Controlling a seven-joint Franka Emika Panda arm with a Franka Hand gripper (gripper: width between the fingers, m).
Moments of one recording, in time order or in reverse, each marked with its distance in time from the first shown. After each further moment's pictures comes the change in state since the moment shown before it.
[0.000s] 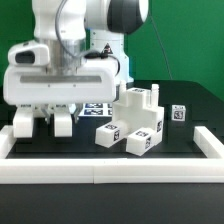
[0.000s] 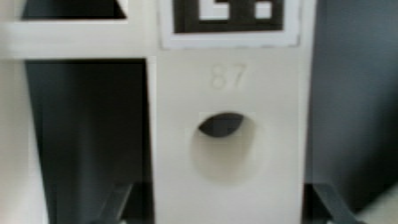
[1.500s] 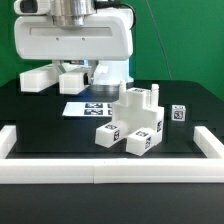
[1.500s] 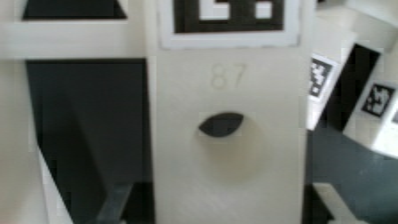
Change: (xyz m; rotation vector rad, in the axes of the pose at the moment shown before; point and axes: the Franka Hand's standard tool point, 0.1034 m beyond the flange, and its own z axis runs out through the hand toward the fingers) arm 0.013 -0.028 -0.075 0.077 0.001 0.470
